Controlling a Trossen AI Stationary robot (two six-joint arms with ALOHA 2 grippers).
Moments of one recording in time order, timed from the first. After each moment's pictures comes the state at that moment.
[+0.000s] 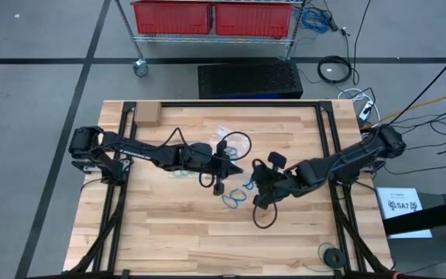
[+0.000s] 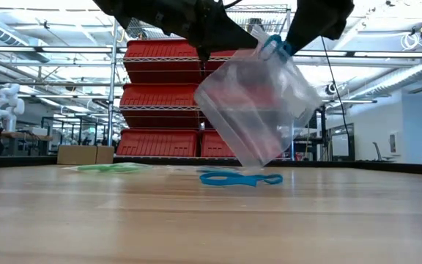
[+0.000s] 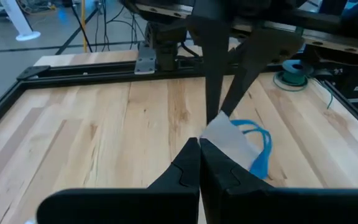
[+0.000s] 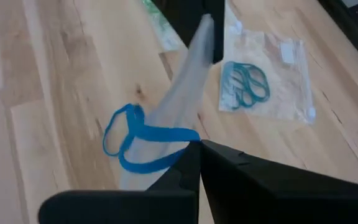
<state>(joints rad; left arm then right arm) -0.03 1.61 1.03 0.26 0.03 0.06 0.36 1.49 1.21 -0.76 0.52 0.61</state>
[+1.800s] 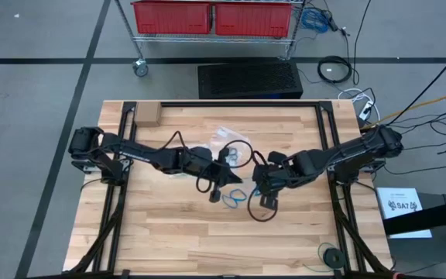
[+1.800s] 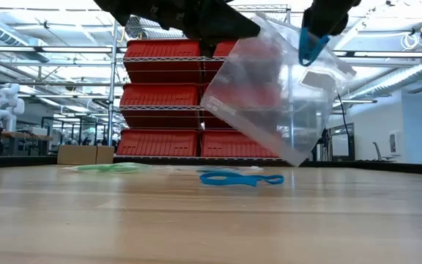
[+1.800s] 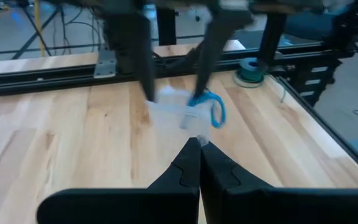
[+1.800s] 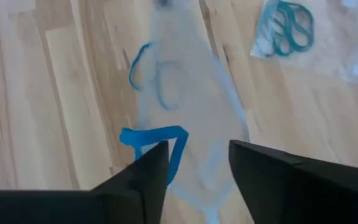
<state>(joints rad) -0.07 1.61 1.03 0.26 0.14 0.07 0.30 1.52 1.37 -1.05 0.21 0.52</state>
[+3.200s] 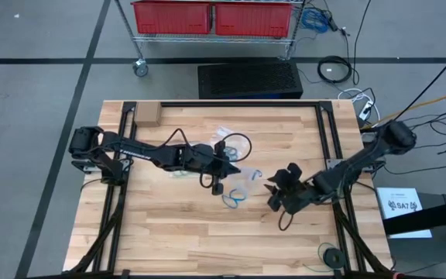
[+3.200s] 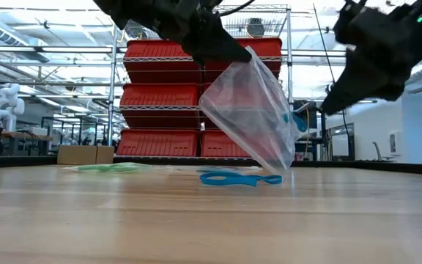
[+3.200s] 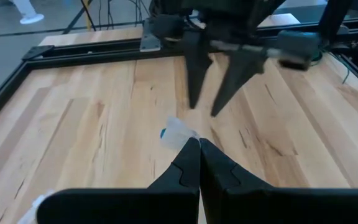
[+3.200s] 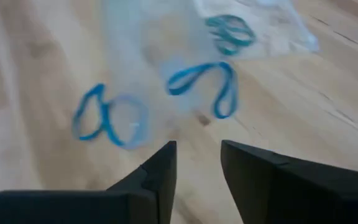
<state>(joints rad) -0.03 1.61 1.02 0.18 0.00 0.09 0.50 1.32 0.66 -0.36 0.71 0.98</state>
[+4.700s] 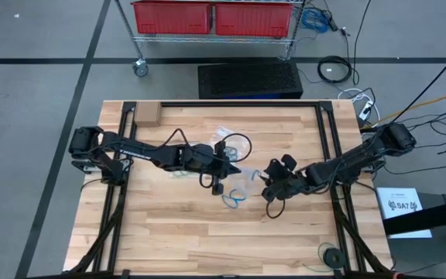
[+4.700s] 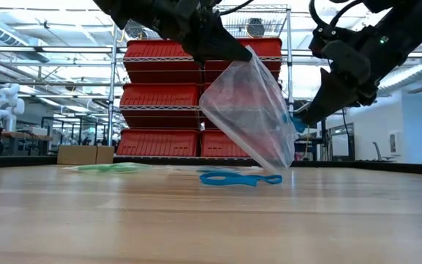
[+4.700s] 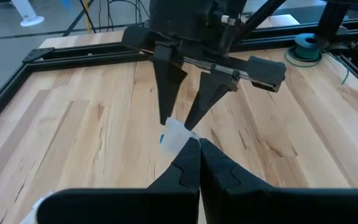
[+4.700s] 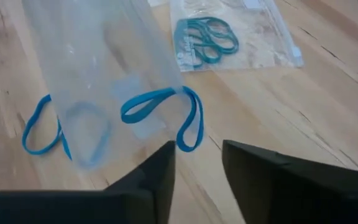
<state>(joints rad) -0.03 1.61 1.02 0.18 0.00 0.09 0.34 1.35 0.66 -0.29 0.62 0.77</state>
